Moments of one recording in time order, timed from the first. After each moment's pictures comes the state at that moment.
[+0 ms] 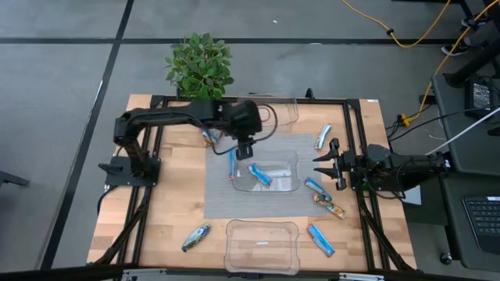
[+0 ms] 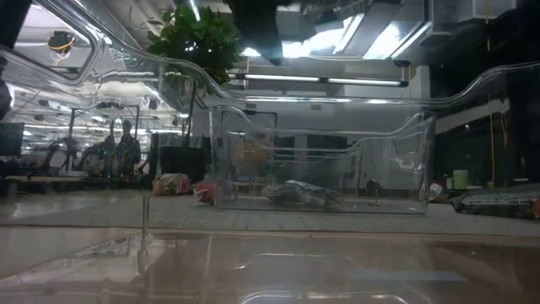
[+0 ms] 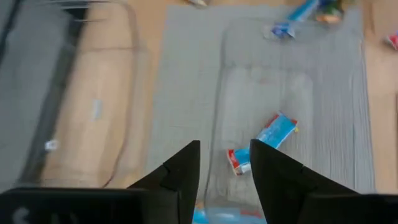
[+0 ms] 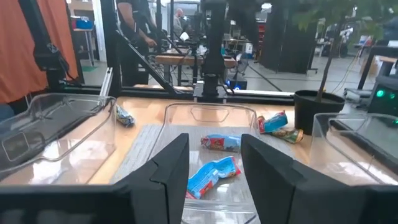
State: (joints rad) left arm 0.15 1.75 1.77 -0.98 -0.06 0.00; right arm 0.04 0.01 0.01 0.02 -0.02 -0.05
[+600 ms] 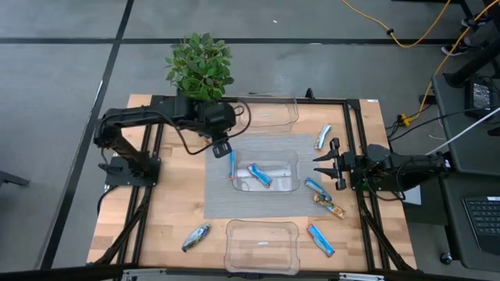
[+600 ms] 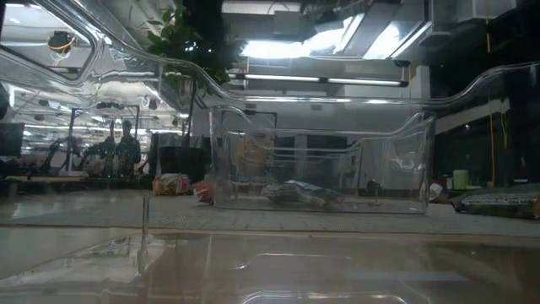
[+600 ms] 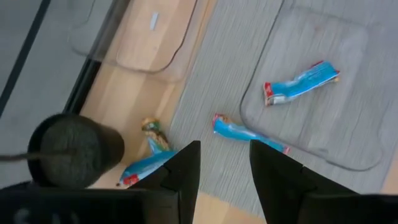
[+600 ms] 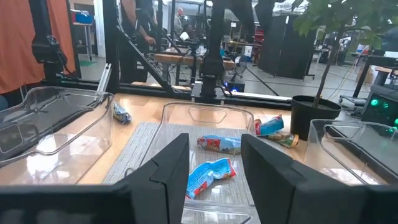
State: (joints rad) left arm 0.12 1.55 1.69 -1.27 -0.24 -0.26; right arm 0.04 0.01 0.01 0.02 -0.02 -0.09
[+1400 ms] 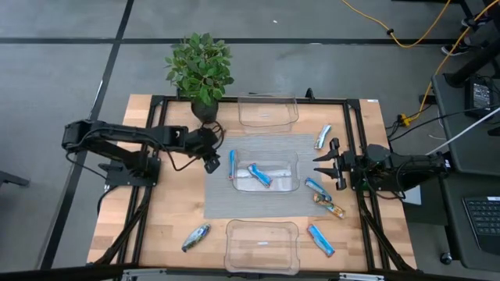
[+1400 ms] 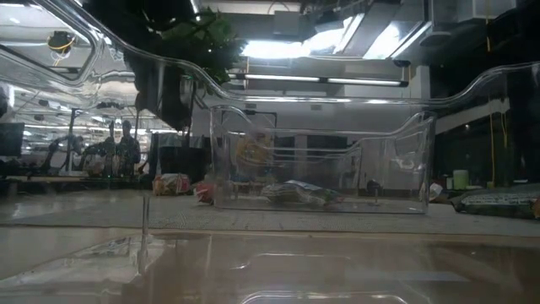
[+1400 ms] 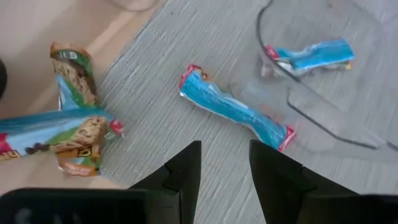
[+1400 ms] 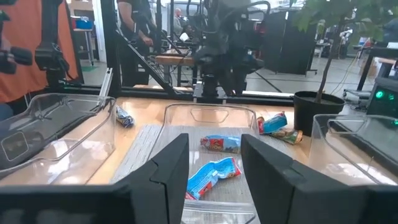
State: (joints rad) left arm 0.13 1.21 0.76 -0.49 -0.11 -0.51; right arm 0.04 0.01 0.01 0.03 -0.02 -0.03
